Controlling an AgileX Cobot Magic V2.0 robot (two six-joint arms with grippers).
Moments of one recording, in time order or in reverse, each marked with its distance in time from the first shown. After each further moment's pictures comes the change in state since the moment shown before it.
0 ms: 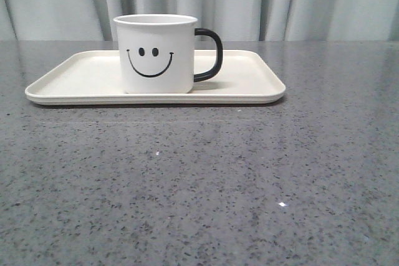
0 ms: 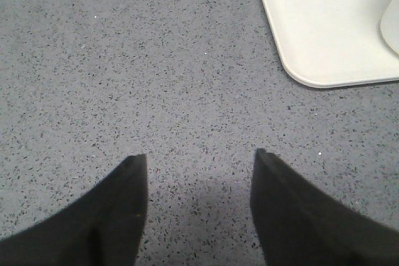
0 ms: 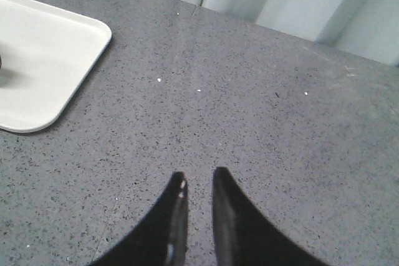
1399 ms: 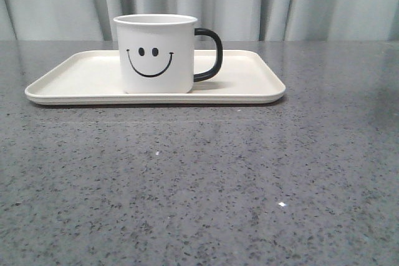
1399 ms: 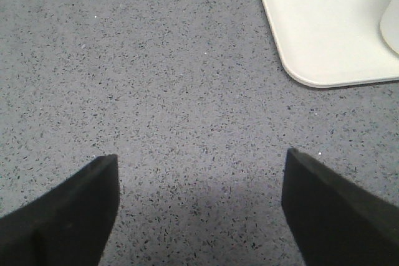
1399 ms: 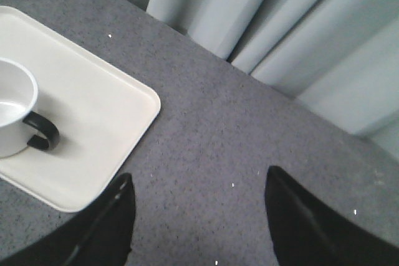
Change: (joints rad) left arm 0.000 0.000 0.000 0.000 0.002 0.000; right arm 0.000 0.527 -0.708 0.243 0.212 -0.388
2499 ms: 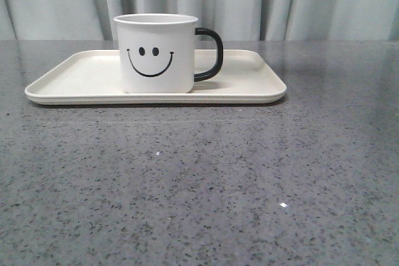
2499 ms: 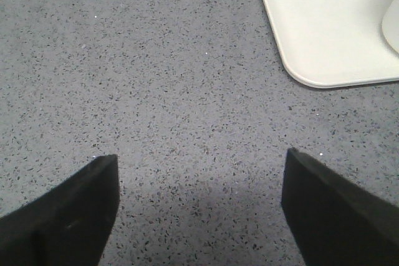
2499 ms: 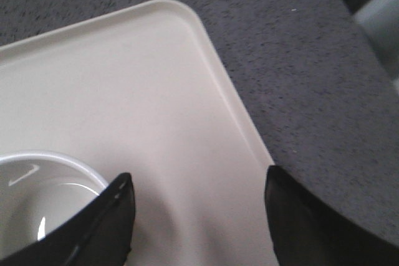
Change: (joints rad) left arm 0.000 0.000 0.000 0.000 0.000 0.000; right arm 0.000 0.967 -0.744 0.582 0.062 -0.649
